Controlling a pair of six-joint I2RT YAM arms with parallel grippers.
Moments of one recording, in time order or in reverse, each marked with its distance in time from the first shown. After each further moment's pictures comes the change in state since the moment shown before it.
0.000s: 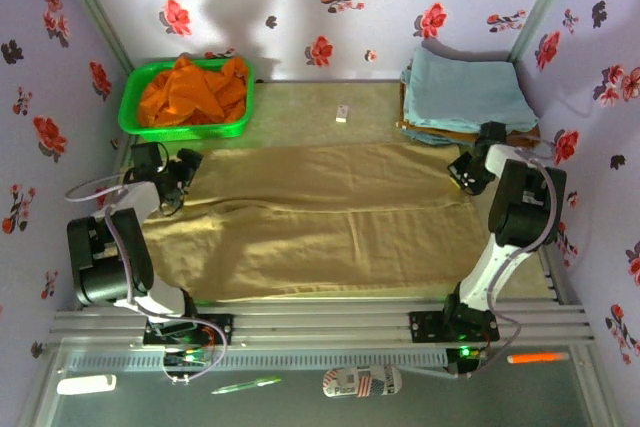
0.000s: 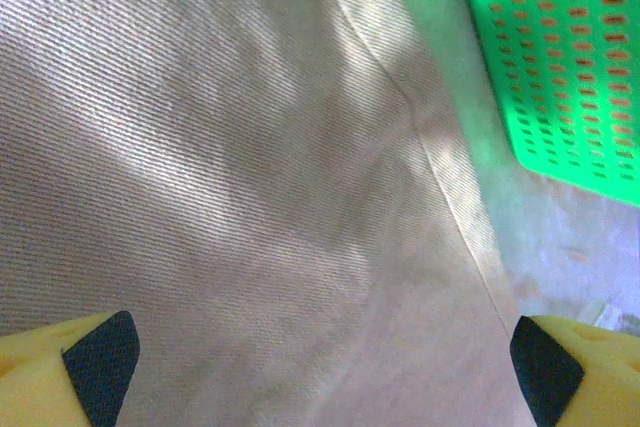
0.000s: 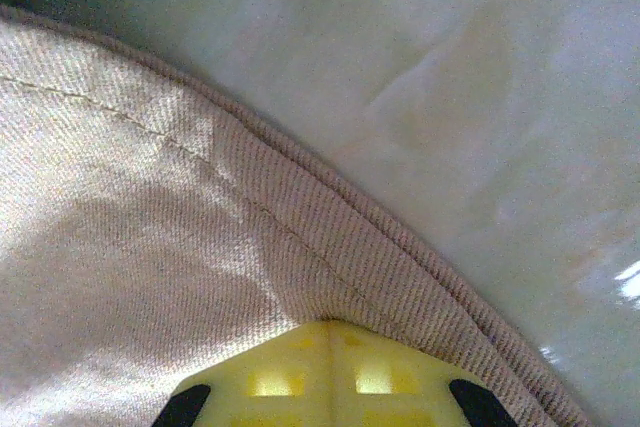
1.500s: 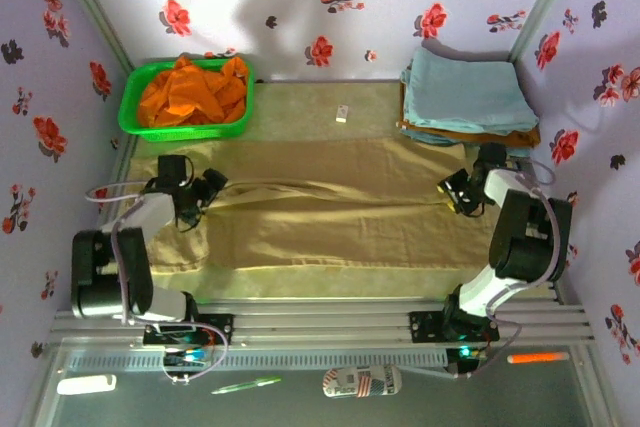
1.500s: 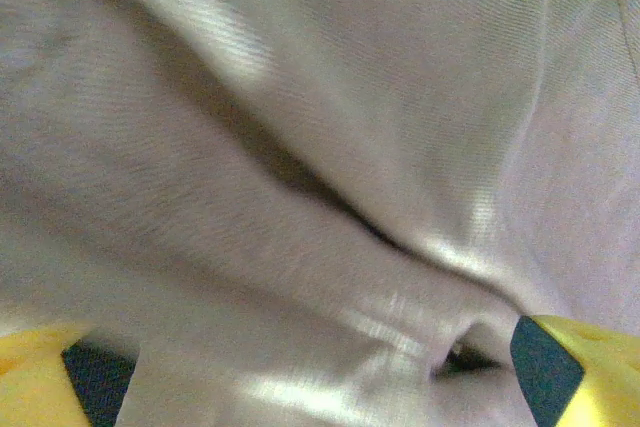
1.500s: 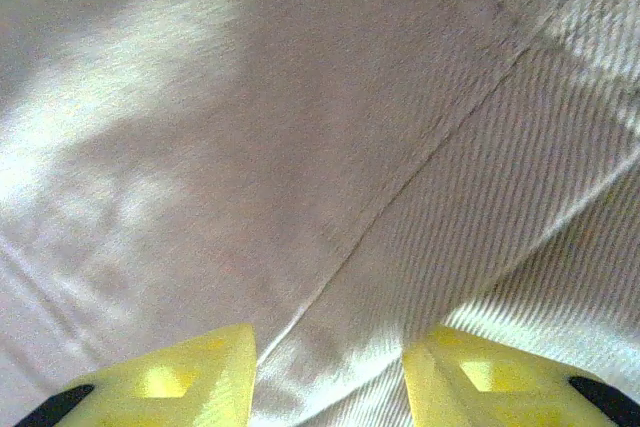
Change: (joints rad) left arm -0.147 -0.152 -0.102 -0.192 -0.080 0.056; right arm 0.036 -0.297 -0.284 0.040 -0.153 0.092
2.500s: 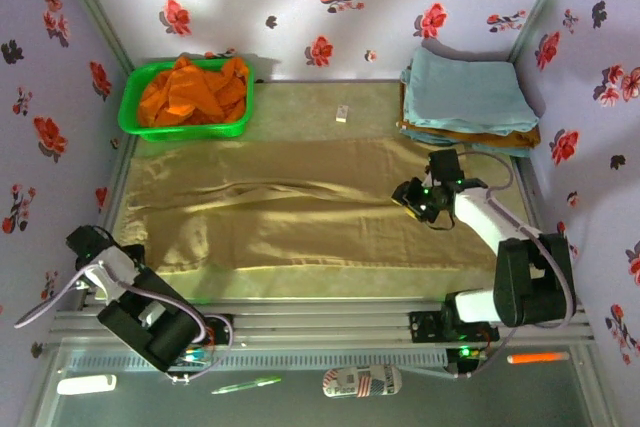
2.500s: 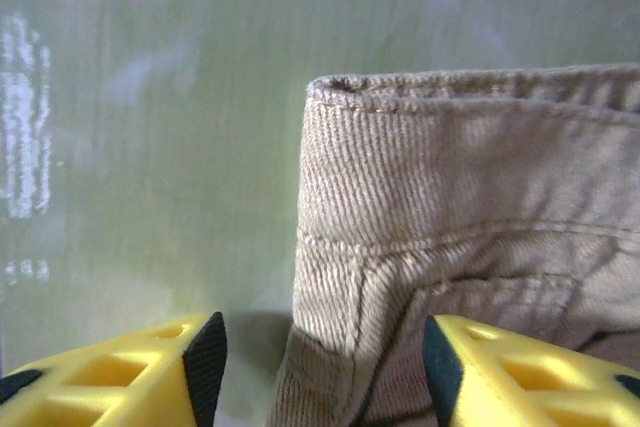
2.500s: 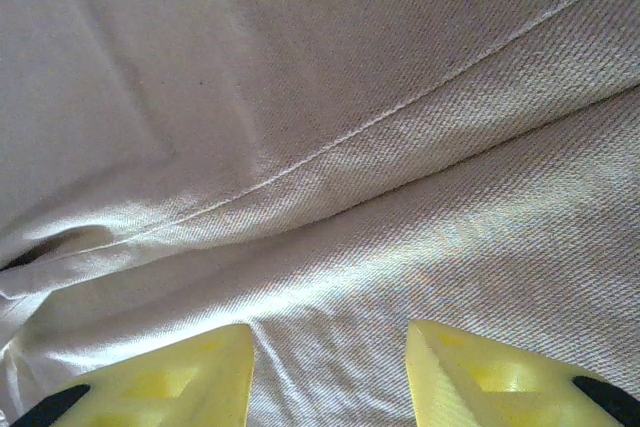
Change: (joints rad) left arm 0.827 -0.282 -0.246 -0.264 -0.096 -0.008; right arm 0.371 -0.232 -0.133 0.002 -0.039 0.005
